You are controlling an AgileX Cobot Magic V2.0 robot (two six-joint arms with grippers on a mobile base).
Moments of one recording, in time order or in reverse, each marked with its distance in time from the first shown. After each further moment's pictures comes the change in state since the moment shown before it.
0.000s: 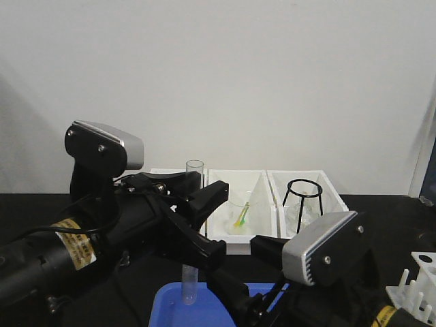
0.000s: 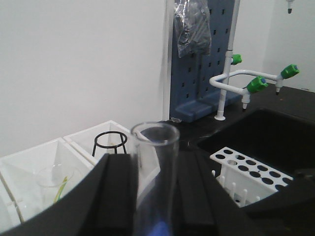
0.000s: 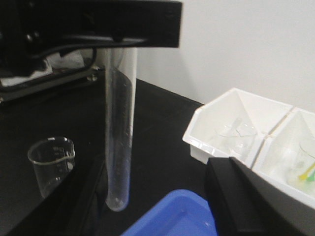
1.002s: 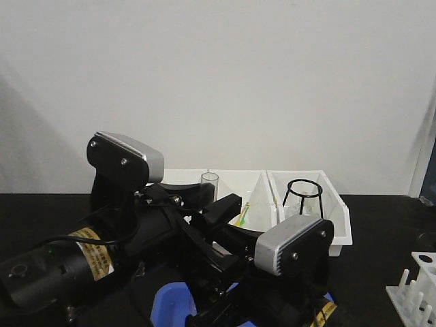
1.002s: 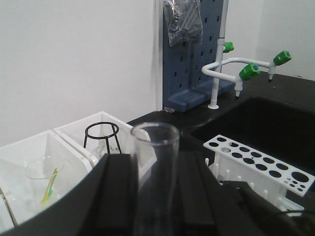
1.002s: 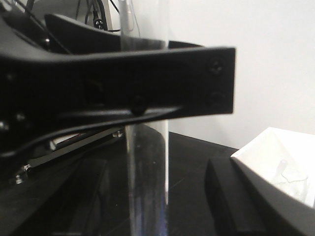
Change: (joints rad) left arm -0.015 0.035 0.000 0.038 0.006 -0.029; right arm 0.001 0.236 0.000 -0.078 -0.443 0.184
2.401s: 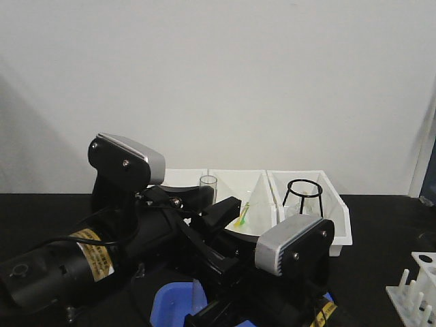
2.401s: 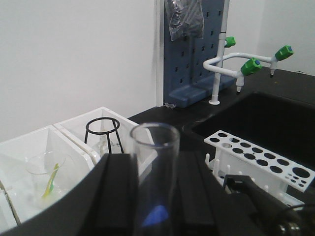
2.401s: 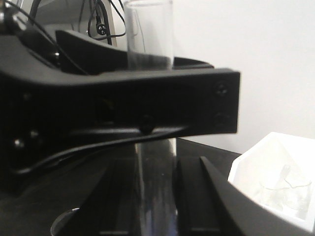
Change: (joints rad) left arm 0.000 0.000 0.000 0.000 0.016 0.000; right arm 0.003 0.001 0.000 0.004 -0.019 0.000
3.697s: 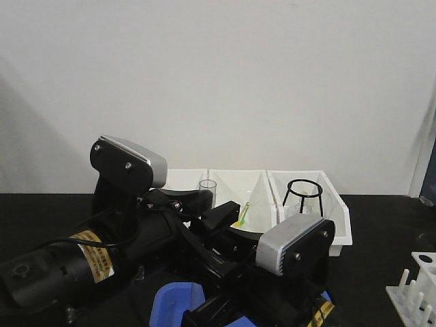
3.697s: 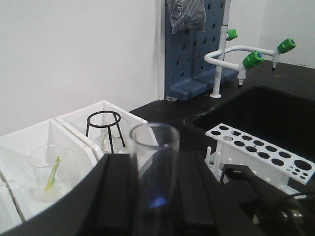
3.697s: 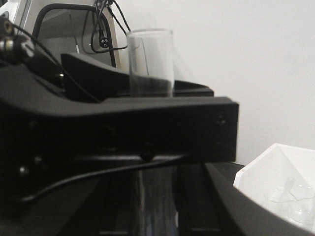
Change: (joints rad) left arm 0.000 0.000 0.000 0.000 0.028 0.009; right arm 0.000 0.023 -0.001 0.007 -0.067 0.001
